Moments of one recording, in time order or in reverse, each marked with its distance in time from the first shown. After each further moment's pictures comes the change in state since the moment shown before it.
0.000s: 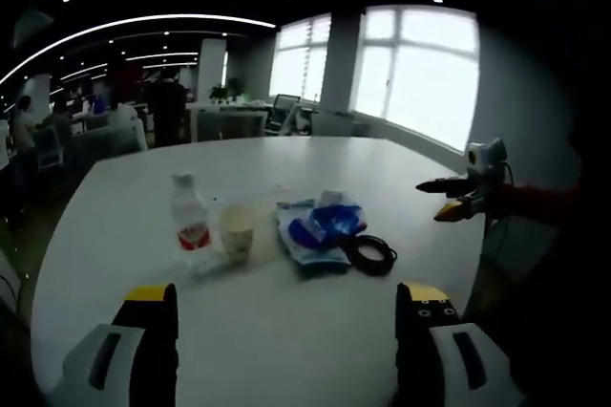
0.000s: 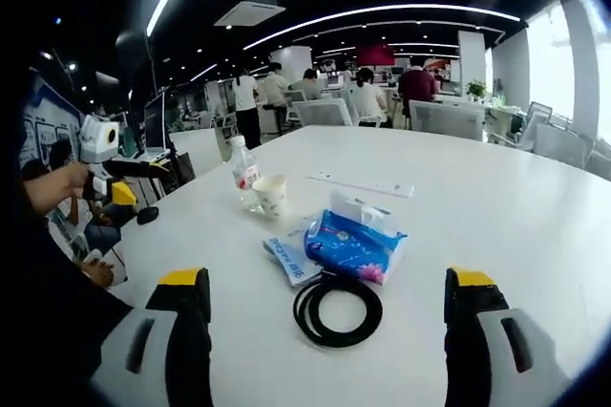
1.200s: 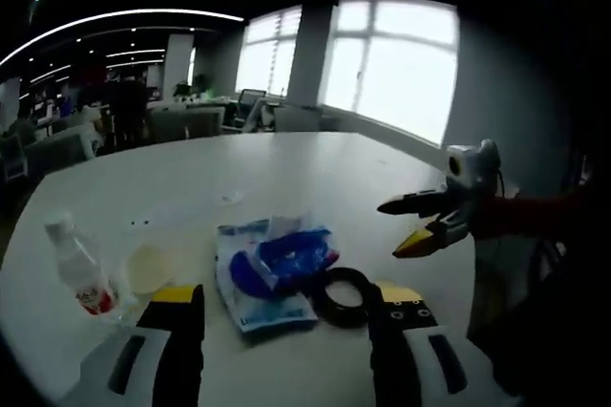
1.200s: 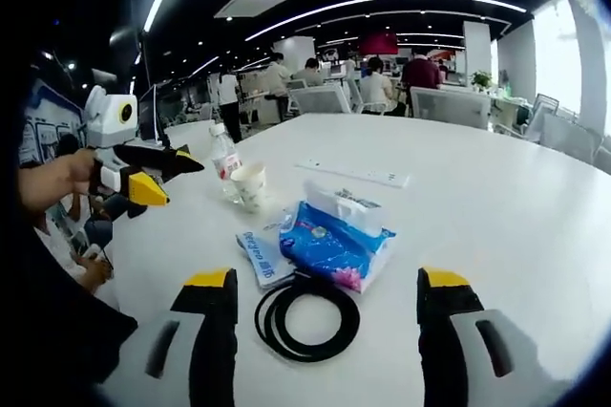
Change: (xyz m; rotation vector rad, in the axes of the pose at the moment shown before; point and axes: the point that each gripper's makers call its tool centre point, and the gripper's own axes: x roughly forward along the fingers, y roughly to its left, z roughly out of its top) left arm 0.126 -0.067 0.041 0.037 0.019 -0.141; right arm 0.044 -0.037 -0.014 -0.001 0.058 0.011
